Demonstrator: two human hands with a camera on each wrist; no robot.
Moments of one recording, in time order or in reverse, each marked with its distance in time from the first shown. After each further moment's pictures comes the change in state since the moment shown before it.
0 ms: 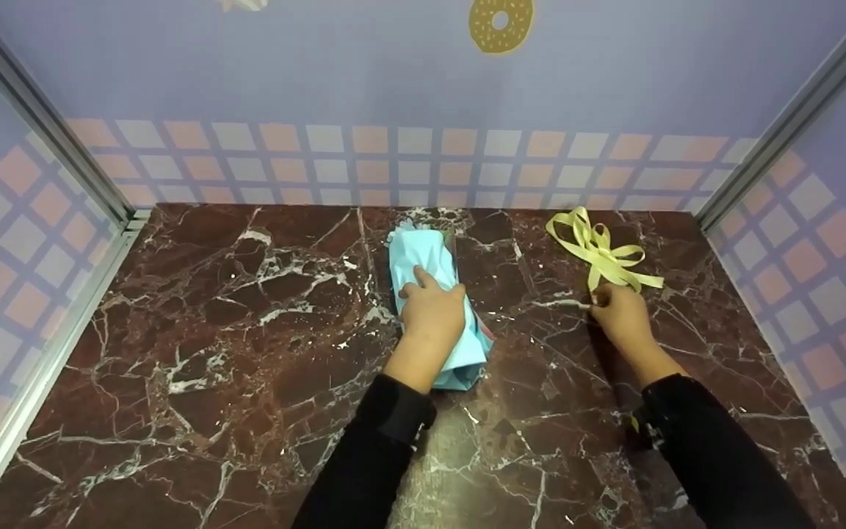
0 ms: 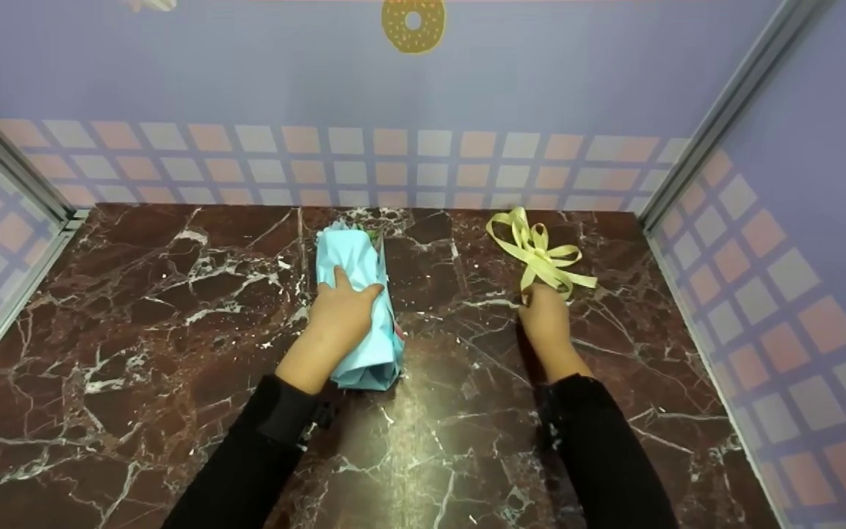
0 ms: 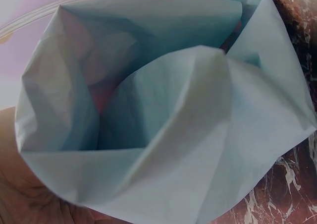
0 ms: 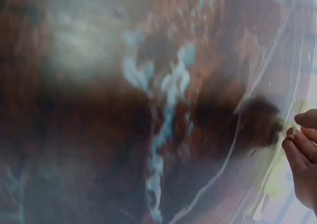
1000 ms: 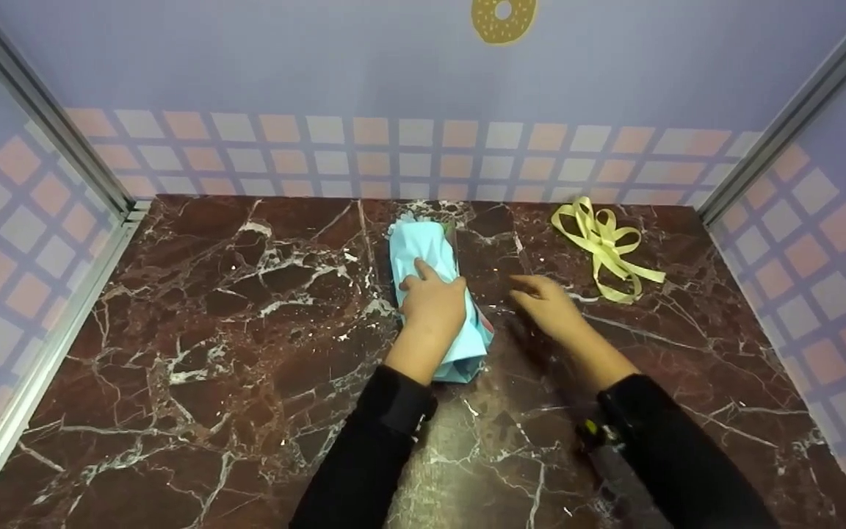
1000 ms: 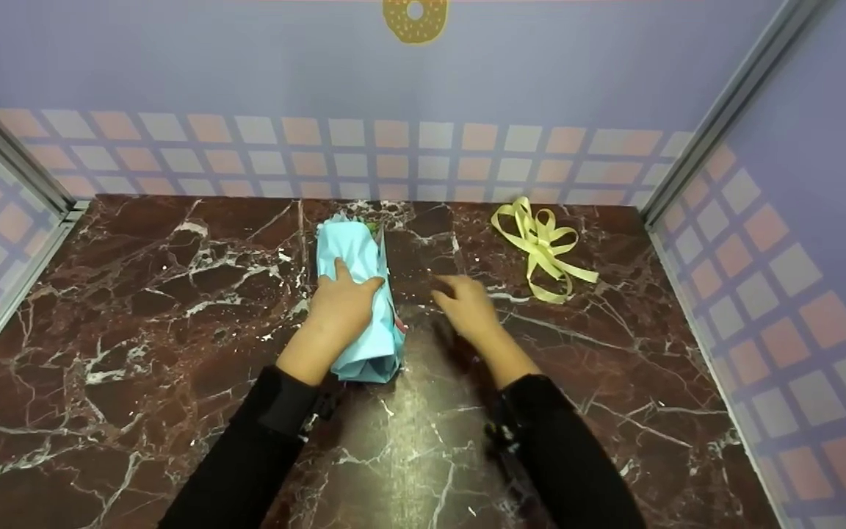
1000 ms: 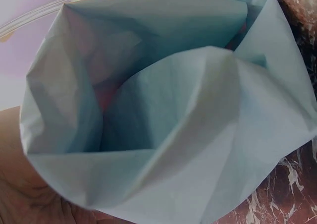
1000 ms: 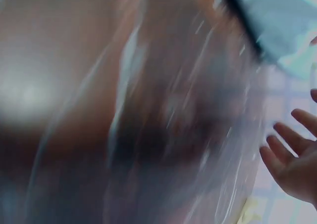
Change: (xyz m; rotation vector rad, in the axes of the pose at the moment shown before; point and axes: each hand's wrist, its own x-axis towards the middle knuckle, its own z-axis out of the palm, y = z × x) left_hand 0.002 -0.001 0.000 -0.042 -0.040 -0.025; right_hand -0.007 -0.104 0.038 0.303 -0.213 -0.105
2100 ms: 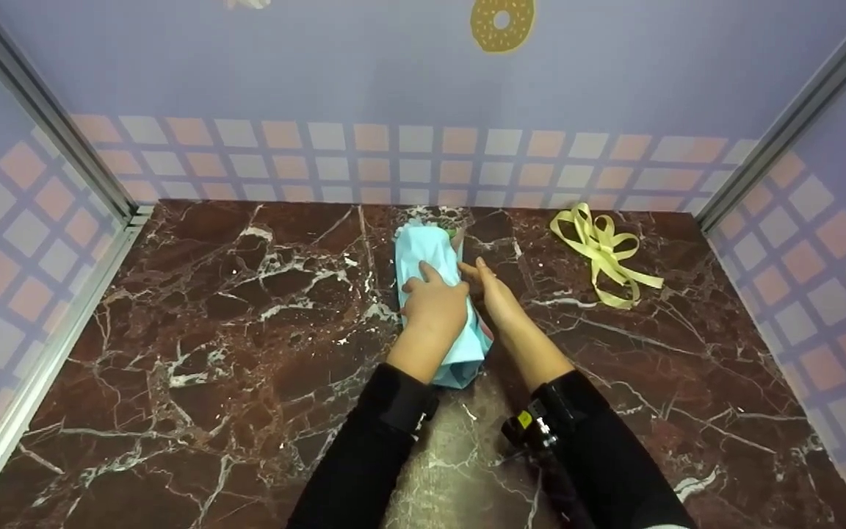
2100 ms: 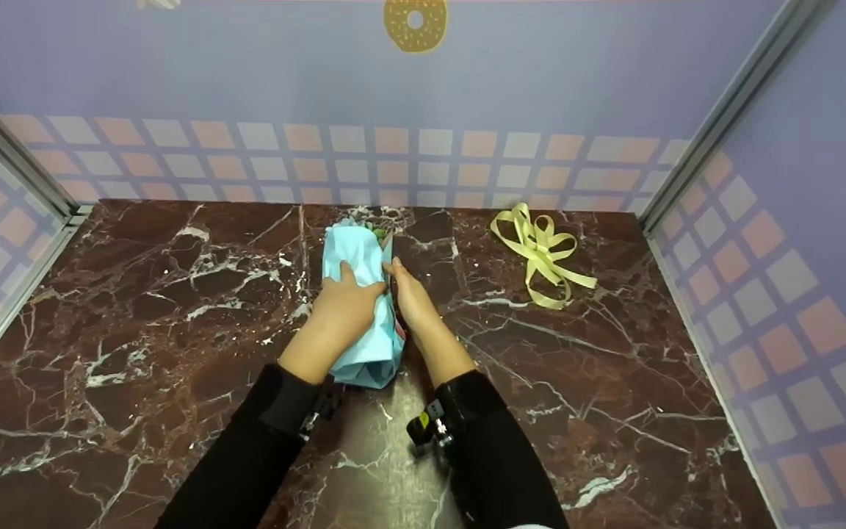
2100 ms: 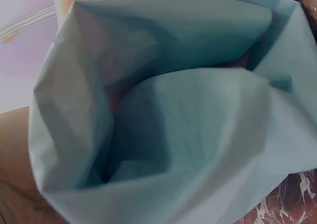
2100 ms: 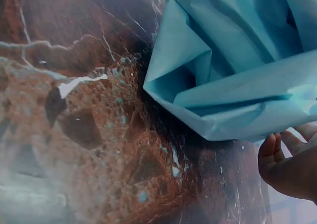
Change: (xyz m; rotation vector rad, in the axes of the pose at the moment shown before) left_hand 0.001 0.005 -0.008 0.101 -0.052 0.060; right_hand 0.024 -0.059 0.049 0.608 -0.100 0.253
